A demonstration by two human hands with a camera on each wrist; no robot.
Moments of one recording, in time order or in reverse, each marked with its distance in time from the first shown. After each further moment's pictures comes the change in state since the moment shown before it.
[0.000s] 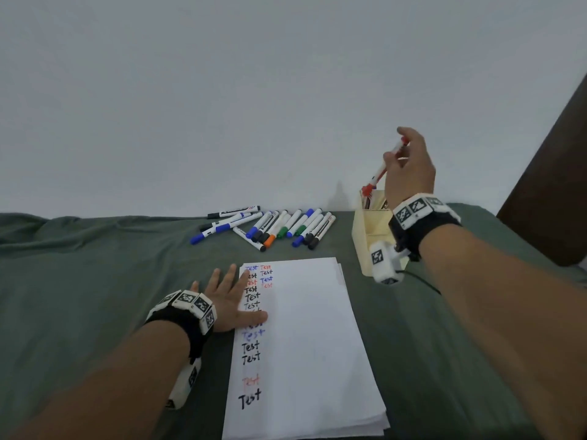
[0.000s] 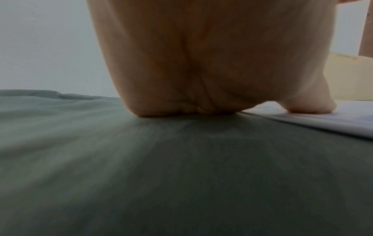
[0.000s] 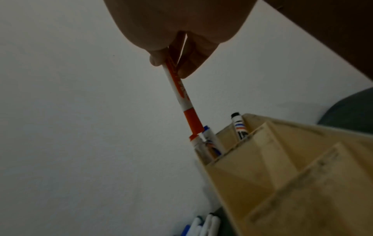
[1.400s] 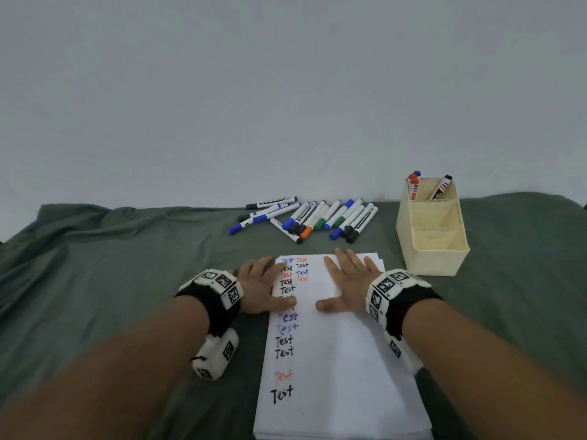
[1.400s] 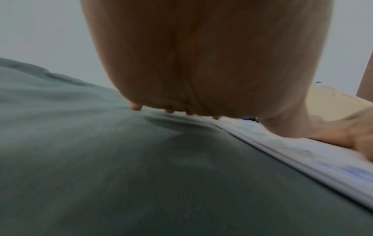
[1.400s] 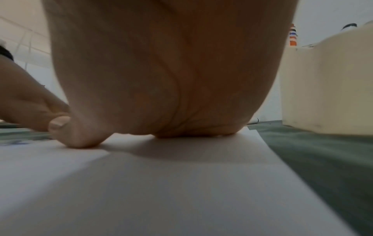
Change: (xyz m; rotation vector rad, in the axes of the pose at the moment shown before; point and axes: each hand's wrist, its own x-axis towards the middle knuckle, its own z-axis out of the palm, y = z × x) left_hand 0.005 -0.008 -0.014 0.021 0.060 0.043; right_hand -0.167 0.052 0.078 -0.973 -1.402 -0.236
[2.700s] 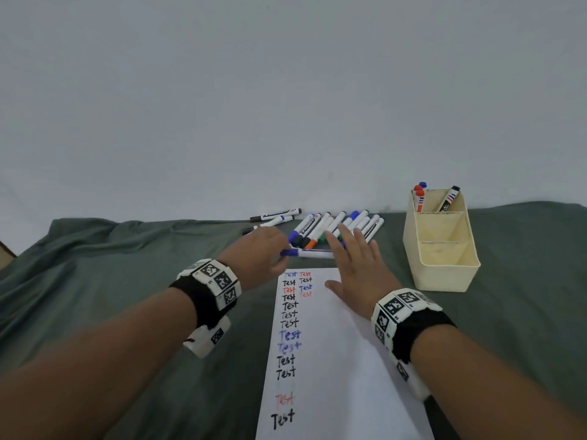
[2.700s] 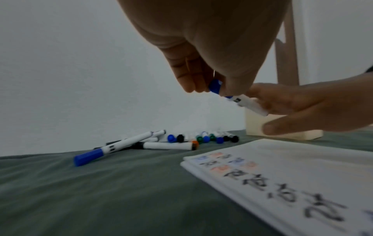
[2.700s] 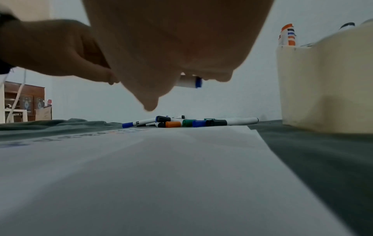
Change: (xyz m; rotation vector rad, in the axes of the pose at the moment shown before) left_hand -0.012 0.007 -0.075 0.040 0.672 0.362; right_hand 0.003 0.002 -0.018 0.115 0.540 -0.054
